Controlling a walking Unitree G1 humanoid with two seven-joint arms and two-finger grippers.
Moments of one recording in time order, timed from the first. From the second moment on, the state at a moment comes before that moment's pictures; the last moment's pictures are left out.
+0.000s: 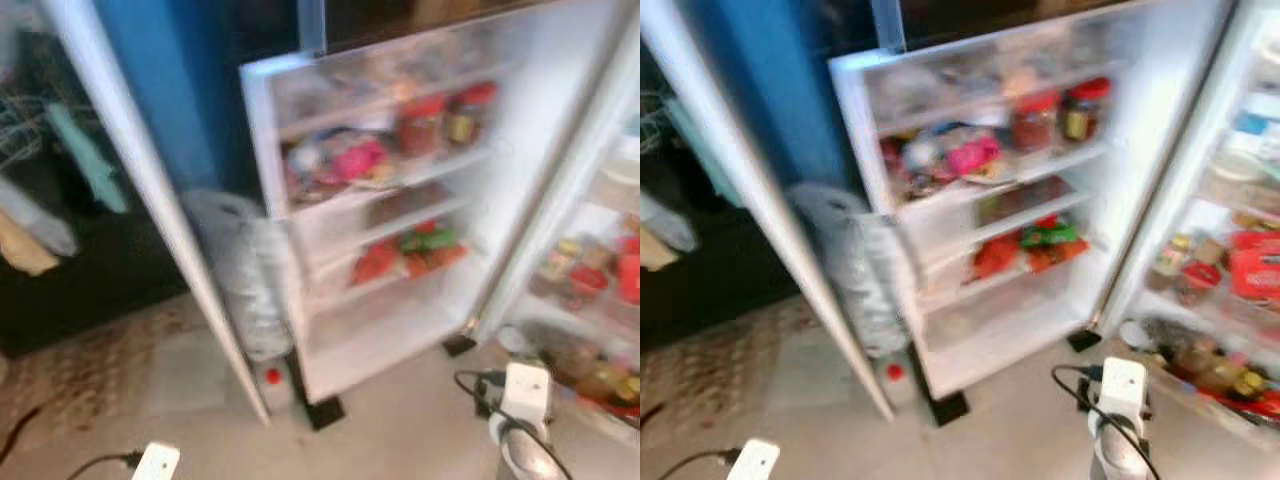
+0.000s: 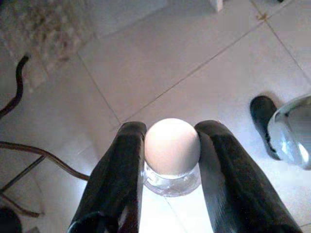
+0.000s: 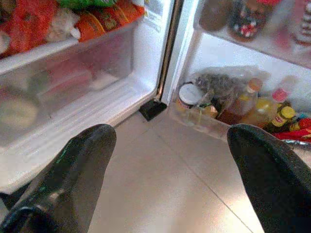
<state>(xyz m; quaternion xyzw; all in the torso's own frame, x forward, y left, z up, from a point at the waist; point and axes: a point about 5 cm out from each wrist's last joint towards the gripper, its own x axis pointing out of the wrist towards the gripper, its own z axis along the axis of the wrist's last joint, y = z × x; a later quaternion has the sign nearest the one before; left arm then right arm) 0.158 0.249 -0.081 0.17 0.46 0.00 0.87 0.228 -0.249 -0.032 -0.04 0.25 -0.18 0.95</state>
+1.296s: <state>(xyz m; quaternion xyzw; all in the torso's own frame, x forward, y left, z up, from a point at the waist) 0.170 0.243 -0.072 0.12 0.39 0.03 0.91 0.167 -0.207 -0.086 -0.06 0.46 0.01 0.89</state>
